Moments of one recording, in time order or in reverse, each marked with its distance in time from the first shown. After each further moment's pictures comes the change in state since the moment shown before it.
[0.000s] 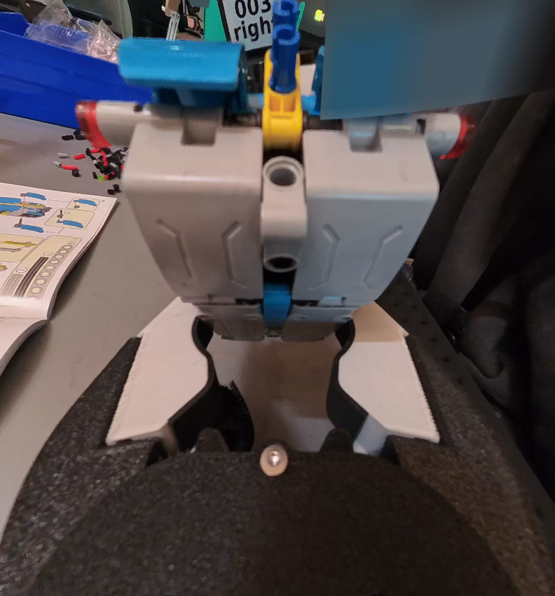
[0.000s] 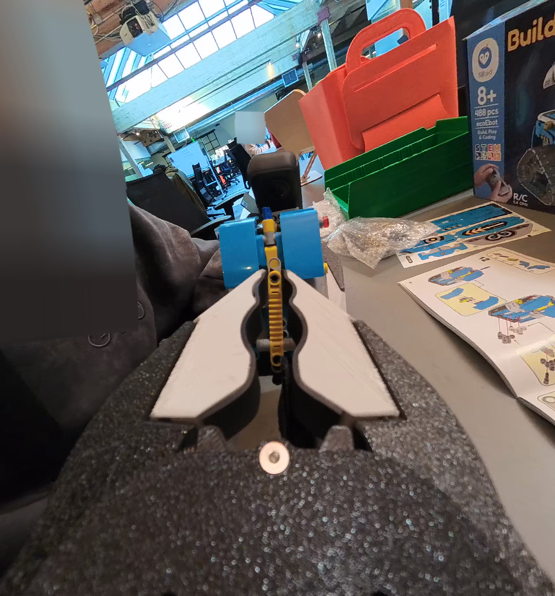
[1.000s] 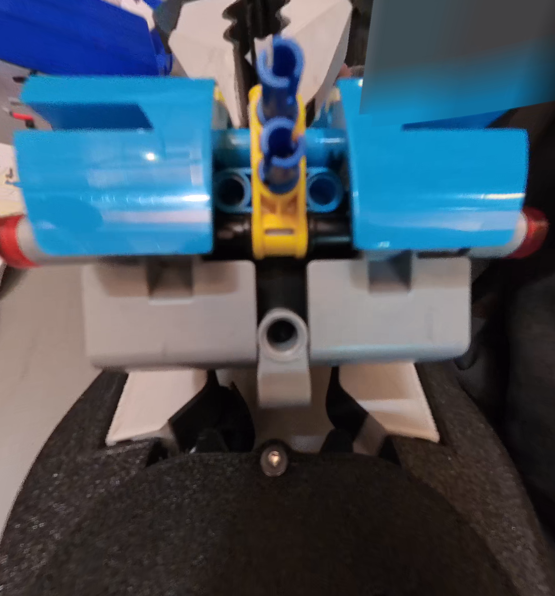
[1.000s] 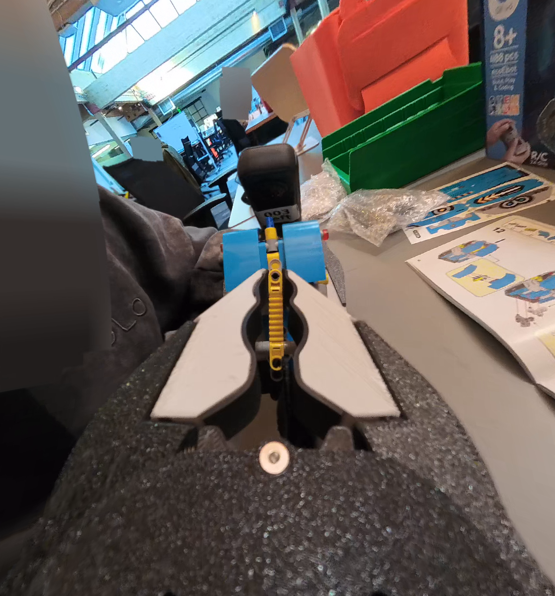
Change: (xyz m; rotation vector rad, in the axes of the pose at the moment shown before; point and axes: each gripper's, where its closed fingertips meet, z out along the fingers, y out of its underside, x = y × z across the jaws) left arm 0.008 0.016 0.011 -0.094 0.026 -0.070; right arm 0.001 0.006 0.012 -0.103 0.024 0.067
